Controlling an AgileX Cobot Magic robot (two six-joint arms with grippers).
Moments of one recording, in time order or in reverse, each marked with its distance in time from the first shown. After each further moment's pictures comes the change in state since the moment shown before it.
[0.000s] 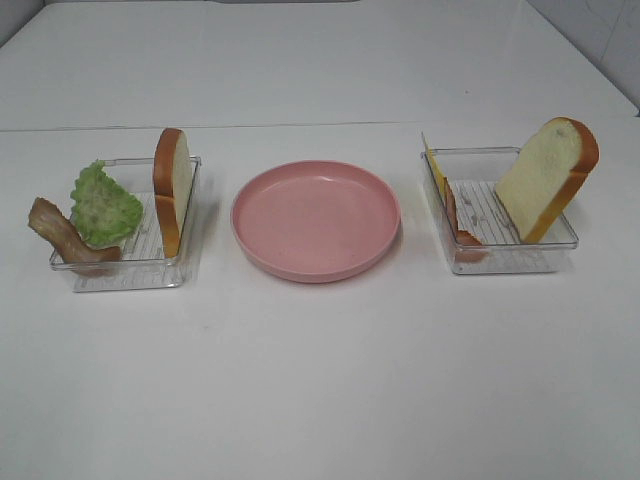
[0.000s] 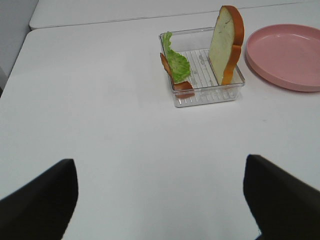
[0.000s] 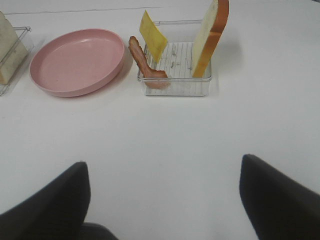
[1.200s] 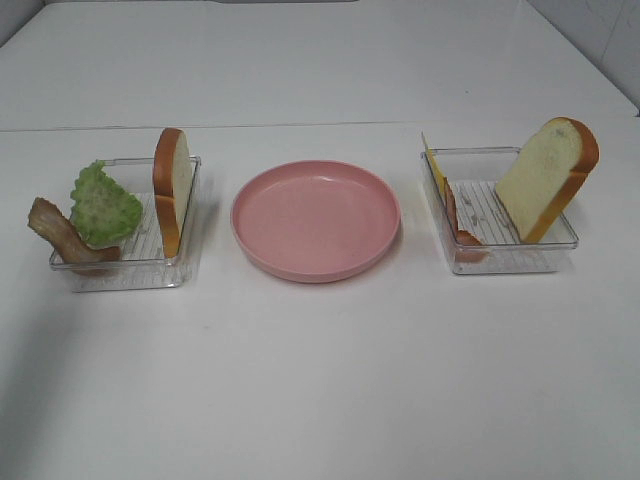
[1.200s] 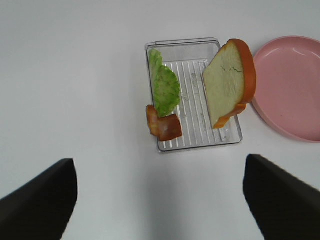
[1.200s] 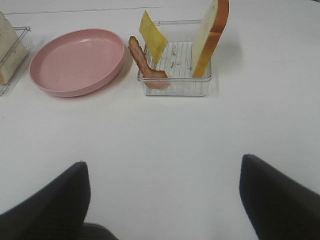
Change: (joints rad) left arm 0.000 1.189 -0.585 -0.106 -0.207 0.000; right arm 0.000 0.000 0.000 0.000 0.000 0.000
